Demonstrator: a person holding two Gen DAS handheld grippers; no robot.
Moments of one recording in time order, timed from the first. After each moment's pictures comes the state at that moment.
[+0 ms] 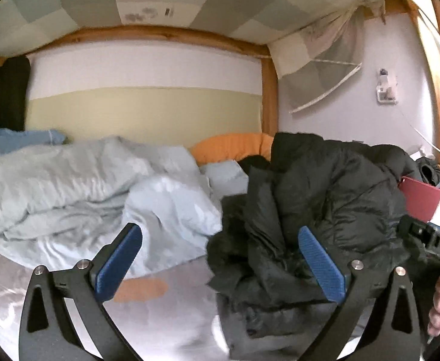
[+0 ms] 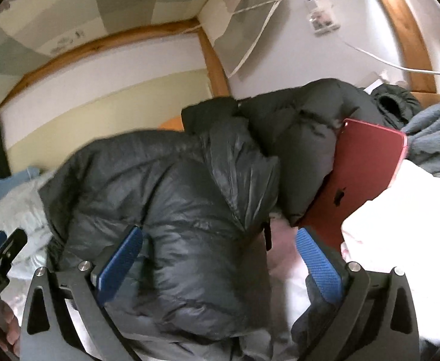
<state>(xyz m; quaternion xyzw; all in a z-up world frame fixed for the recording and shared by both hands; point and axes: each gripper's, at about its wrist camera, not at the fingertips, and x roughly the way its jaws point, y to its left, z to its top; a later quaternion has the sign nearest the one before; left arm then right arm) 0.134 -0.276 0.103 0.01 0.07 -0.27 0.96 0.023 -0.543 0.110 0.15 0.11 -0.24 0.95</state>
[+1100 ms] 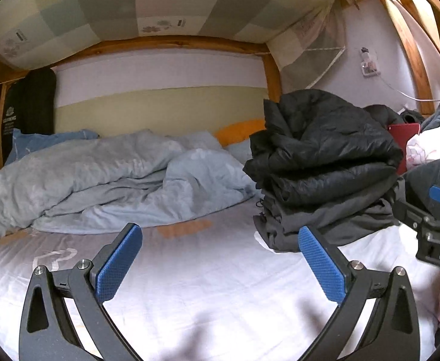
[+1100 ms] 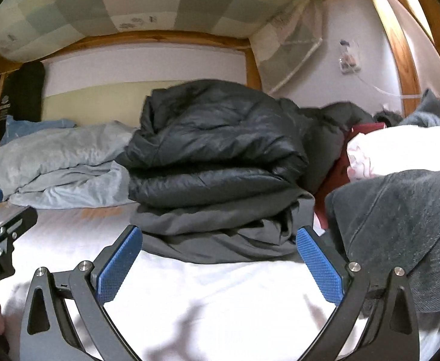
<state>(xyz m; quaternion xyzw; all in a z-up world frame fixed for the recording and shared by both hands) 0.036 -0.184 -0.002 0.05 0.04 -0.23 0.97 -0.050 -0.383 0.010 0.01 0.08 -0.23 0.97</state>
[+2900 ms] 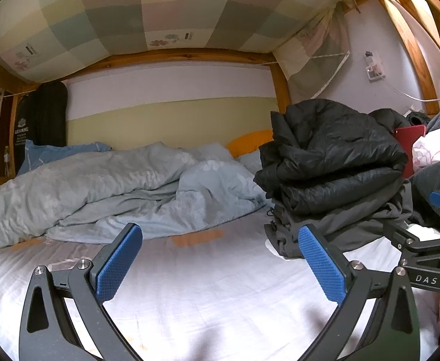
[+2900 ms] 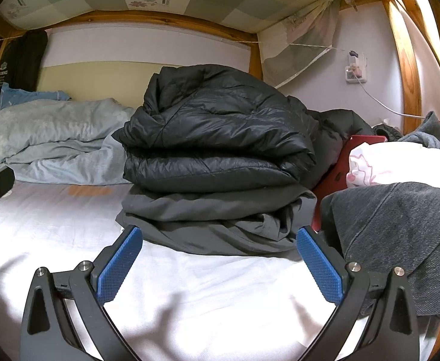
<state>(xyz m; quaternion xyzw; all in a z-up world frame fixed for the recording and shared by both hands) 0.026 -0.184 0.001 0.06 0.02 -0.20 0.98 -0.029 -0.371 0.001 -0.04 0.12 -0.26 0.96</state>
